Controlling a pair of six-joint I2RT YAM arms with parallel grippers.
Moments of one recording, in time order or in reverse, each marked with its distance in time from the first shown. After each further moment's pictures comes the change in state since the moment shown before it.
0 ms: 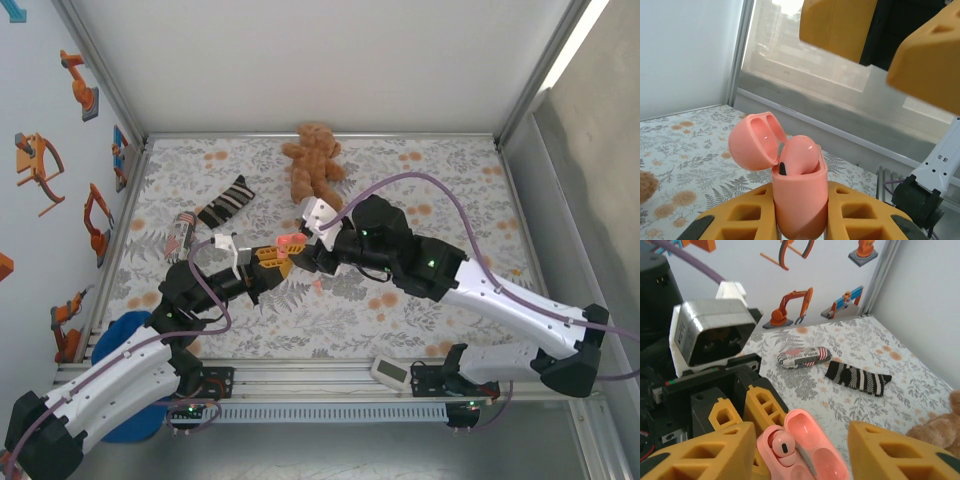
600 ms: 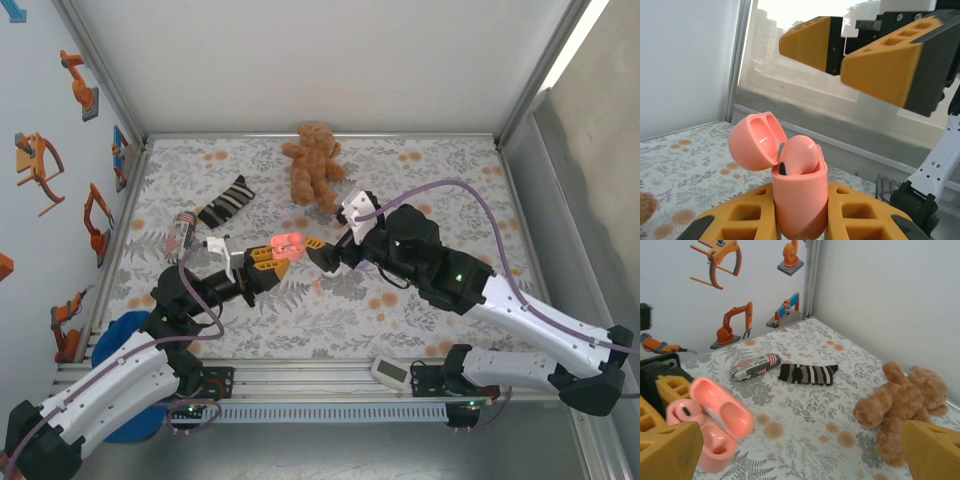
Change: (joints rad) left arm -0.006 -0.070 0.000 0.000 -0.003 0.016; right arm -0.043 -0.161 -0.139 0.053 0.216 0.126
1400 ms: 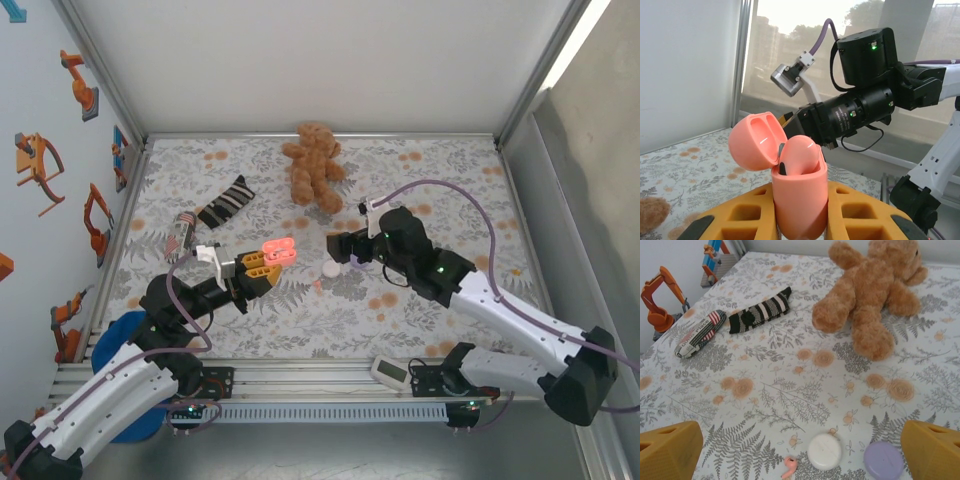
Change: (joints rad) left arm 0.000 -0.133 0.000 -0.122 -0.022 0.053; right arm -0.223 0.053 -0.230 0.018 -0.058 0.380
